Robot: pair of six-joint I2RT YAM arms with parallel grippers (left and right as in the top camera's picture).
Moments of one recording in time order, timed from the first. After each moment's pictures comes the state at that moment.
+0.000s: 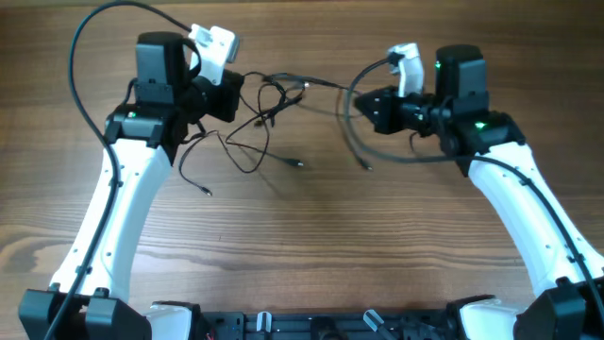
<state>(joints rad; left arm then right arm) -0.11 1.48 1.27 -0.52 0.37 0.16 0.19 1.47 1.15 -0.47 -0.58 0.23</state>
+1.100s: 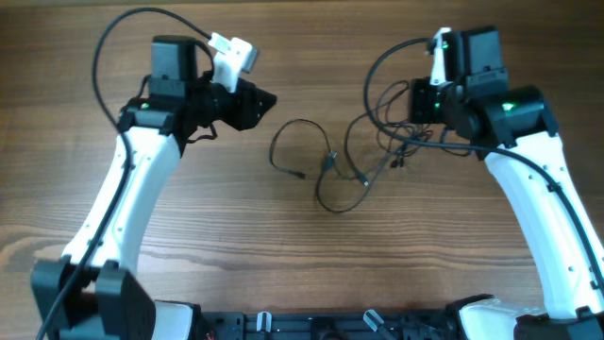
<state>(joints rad) -0.15 1.58 1.27 -0.55 0.59 0.18 0.27 1.47 1.48 -0.94 0.04 0.20</state>
